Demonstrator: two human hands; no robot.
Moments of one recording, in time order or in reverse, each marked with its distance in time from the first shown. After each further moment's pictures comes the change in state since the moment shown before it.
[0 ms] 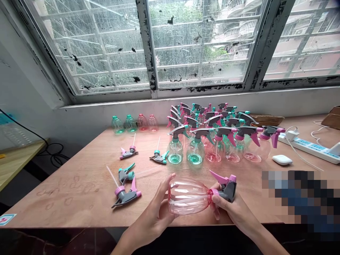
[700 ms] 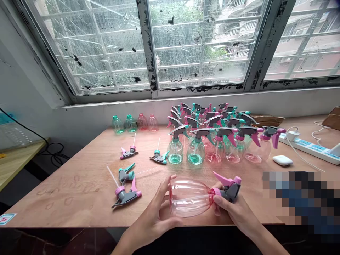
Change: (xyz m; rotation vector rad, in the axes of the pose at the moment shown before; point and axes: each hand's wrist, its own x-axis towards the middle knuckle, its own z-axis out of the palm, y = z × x) left_hand 0.001 -0.002 0.002 -0.113 0.046 -0.032; right_hand -0.001 0.001 -0.001 0.000 0.024 -0.048
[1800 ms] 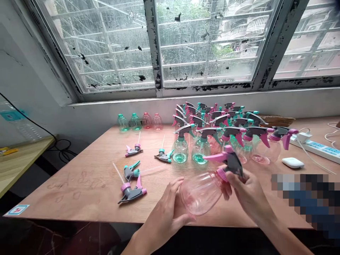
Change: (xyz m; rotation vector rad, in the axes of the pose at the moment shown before) left_hand 0.006 -0.006 0.012 0.510 0.091 0.077; right_hand 0.029 -0.041 0.018 -0.110 0.196 -0.172
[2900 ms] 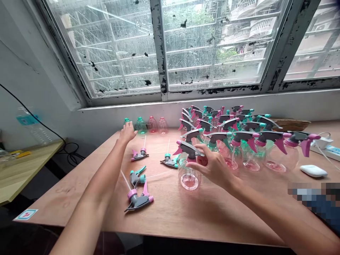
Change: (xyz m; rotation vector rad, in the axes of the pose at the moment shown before) left_hand 0.193 -0.126 -0.270 0.990 0.524 -0.418; right_hand 0.095 0.014 0.058 -0.833 -0.201 -0.497
